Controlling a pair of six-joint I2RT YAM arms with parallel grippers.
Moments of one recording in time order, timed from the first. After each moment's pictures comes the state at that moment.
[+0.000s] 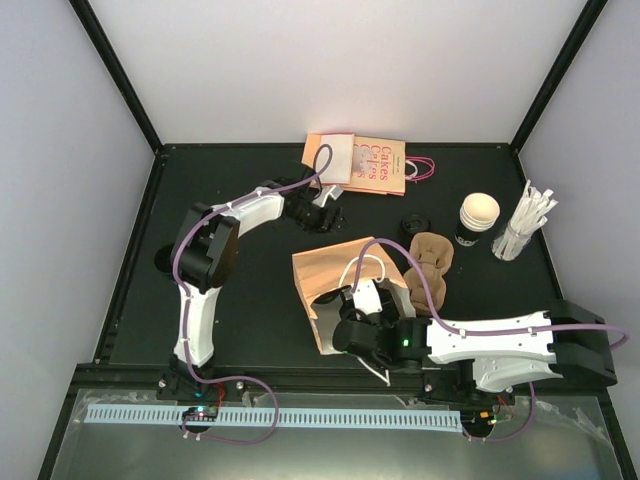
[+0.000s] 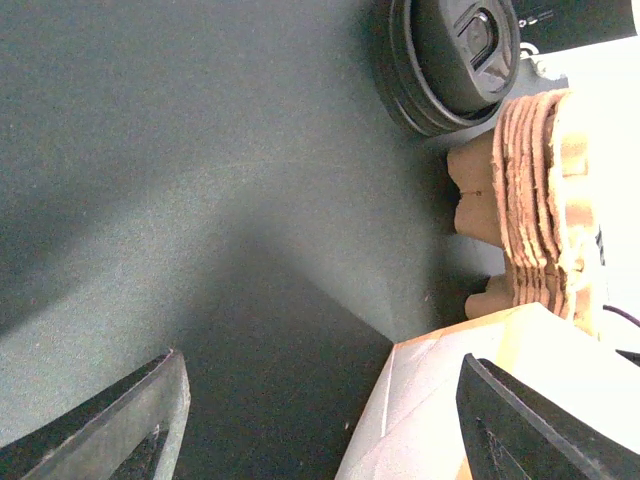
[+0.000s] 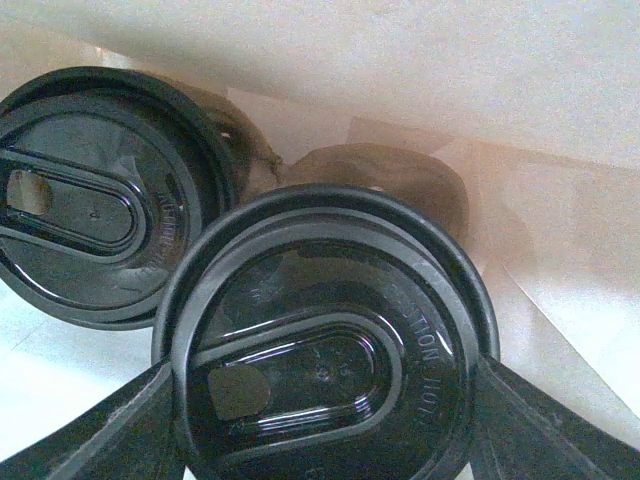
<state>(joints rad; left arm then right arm) -0.46 2.13 1.55 -0.48 0.77 -0.26 1.43 1.24 0.68 -0.46 0.92 0.69</state>
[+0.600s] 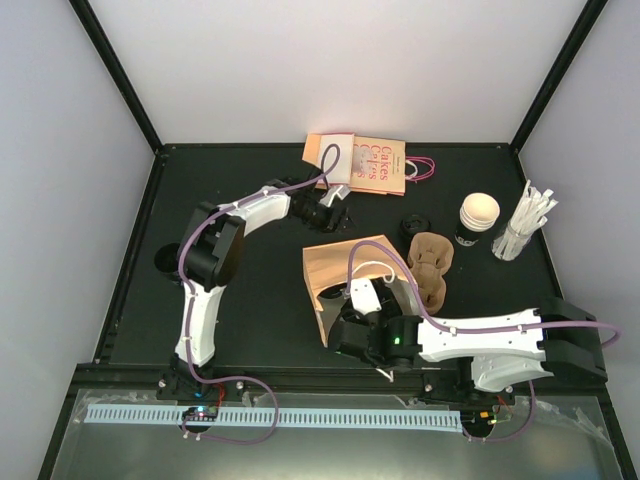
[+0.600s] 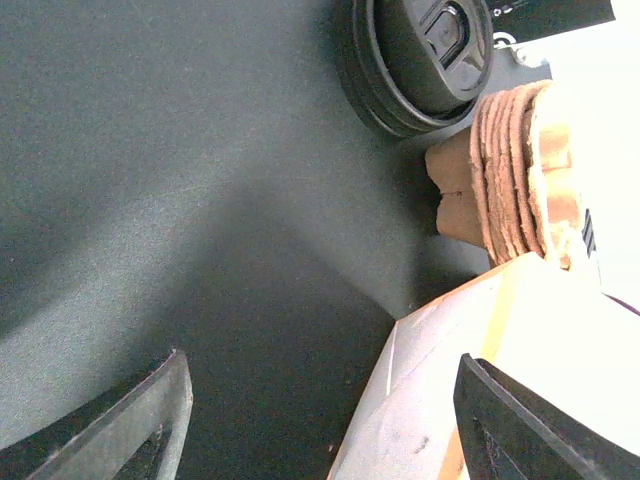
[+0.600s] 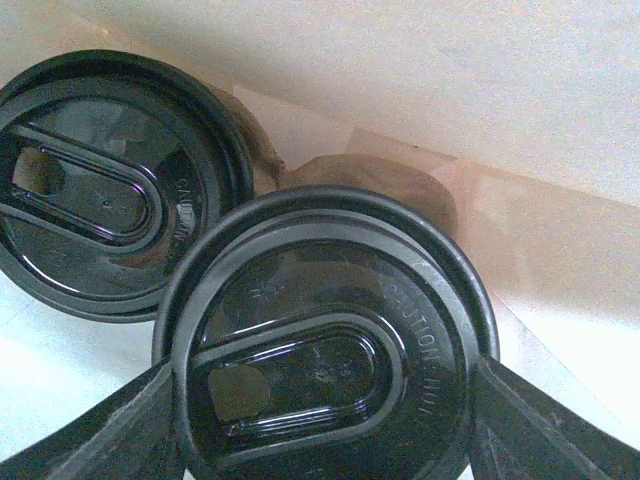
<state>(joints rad) -0.49 2.18 1.60 -0.48 0.80 -0.24 1.43 1.29 0.74 -0.58 1.00 0.70</state>
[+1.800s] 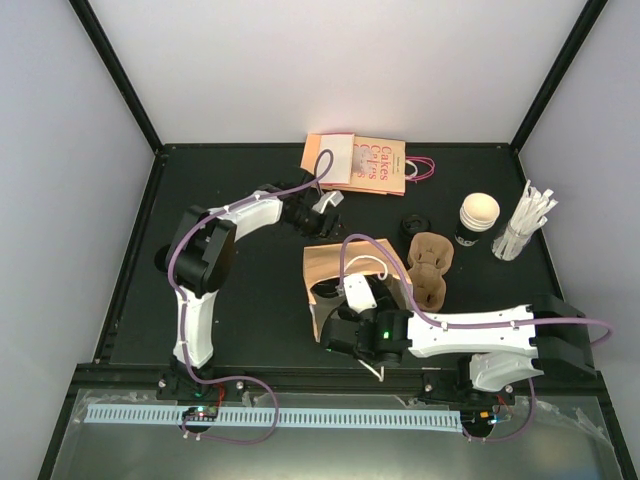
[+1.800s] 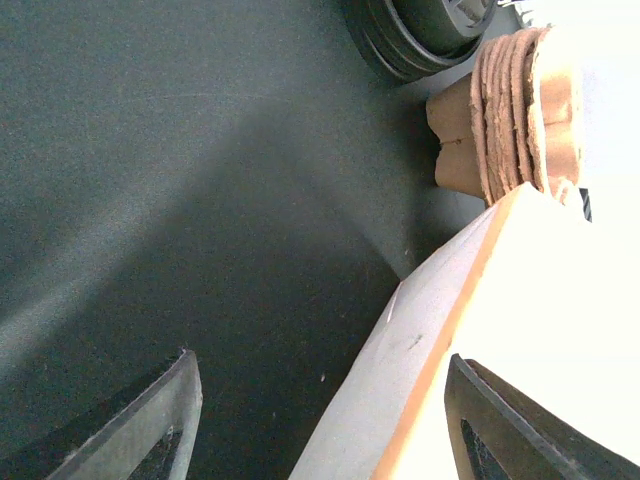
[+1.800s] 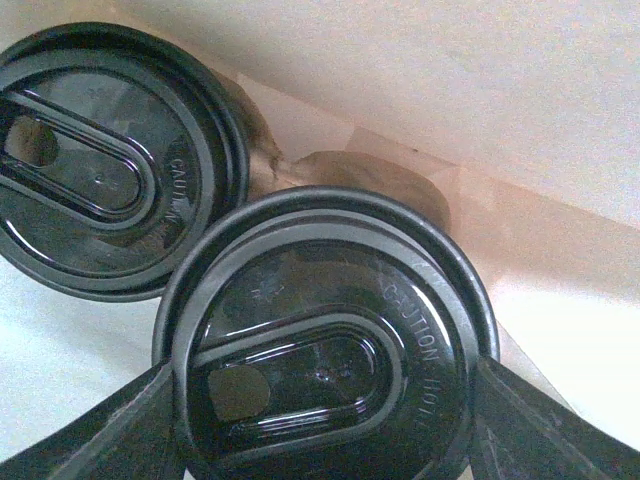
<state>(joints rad) -0.47 2.08 1.48 -0.50 0.80 -0.23 1.43 1.36 0.87 -0.76 0.96 0.75</state>
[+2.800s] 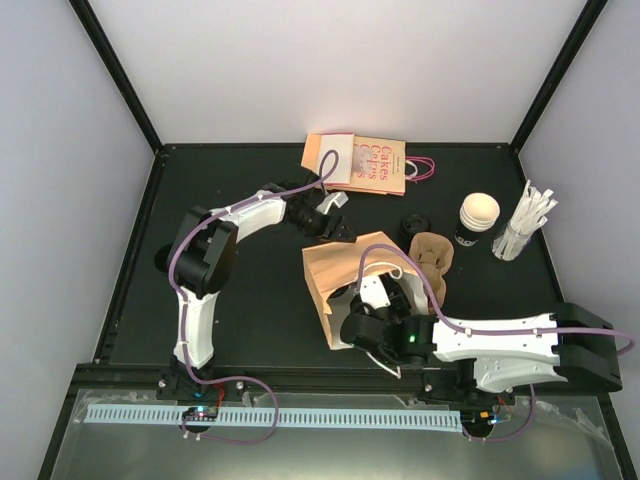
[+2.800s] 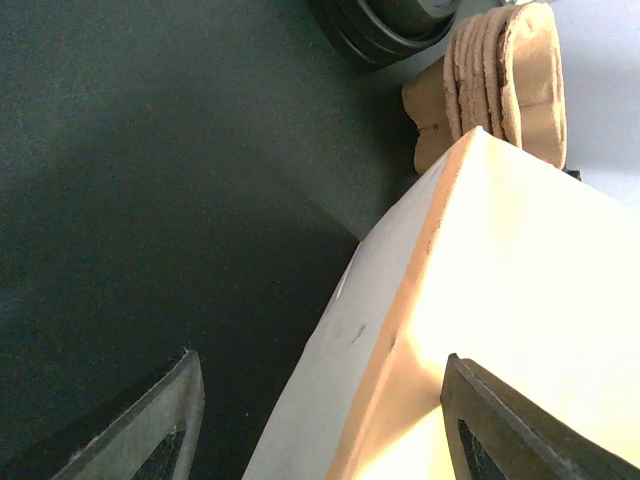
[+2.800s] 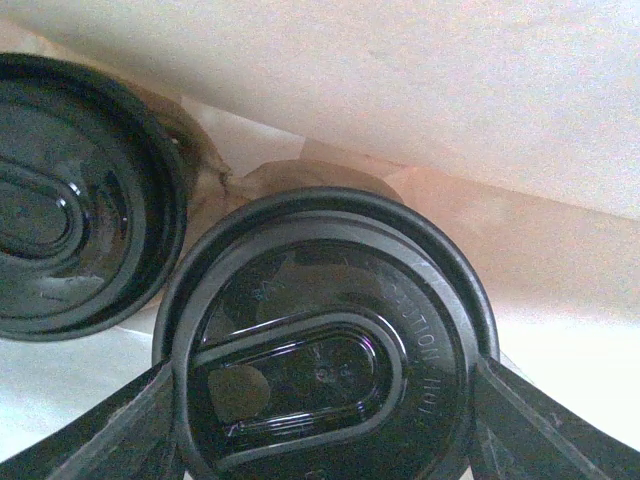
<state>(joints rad) -0.50 2.08 1.50 -0.53 0.81 -0.21 1.38 1.20 0.64 -0.45 1.03 0.52</state>
